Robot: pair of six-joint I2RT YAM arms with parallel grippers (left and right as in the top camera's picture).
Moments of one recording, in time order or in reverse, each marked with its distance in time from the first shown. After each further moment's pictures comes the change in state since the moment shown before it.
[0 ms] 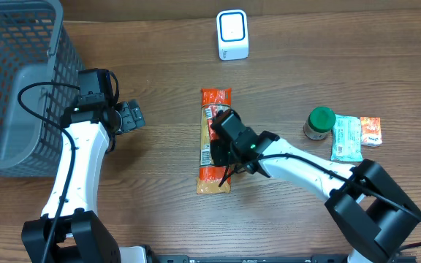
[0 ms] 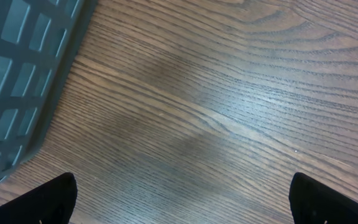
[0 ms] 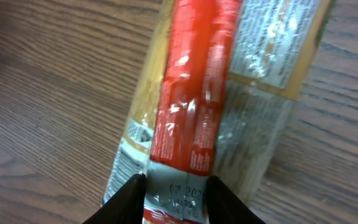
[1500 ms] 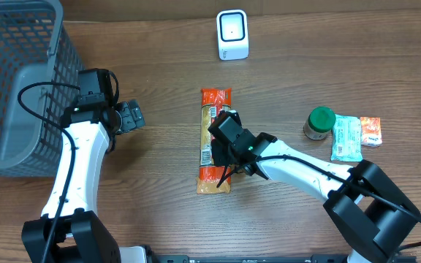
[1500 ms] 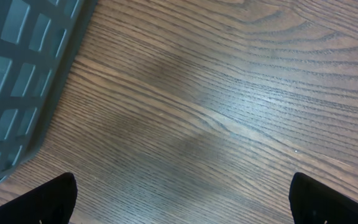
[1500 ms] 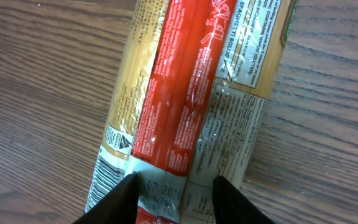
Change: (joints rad) left arm 0.000 0.000 0.000 0.000 0.000 0.000; right arm 0.017 0.005 0.006 -0.017 0.090 0.055
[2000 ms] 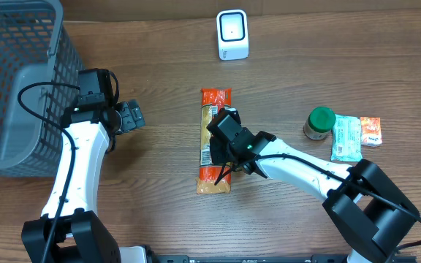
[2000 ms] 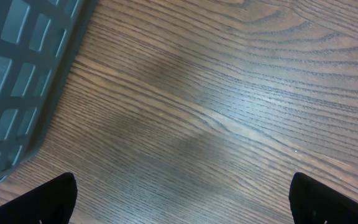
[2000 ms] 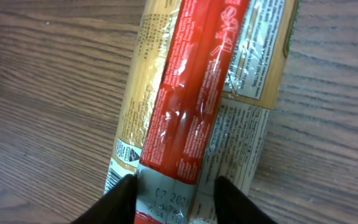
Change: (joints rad) left arm 0.000 0.000 0.000 0.000 0.000 0.000; right arm -0.003 0.007 0.015 0.008 0.000 0.042
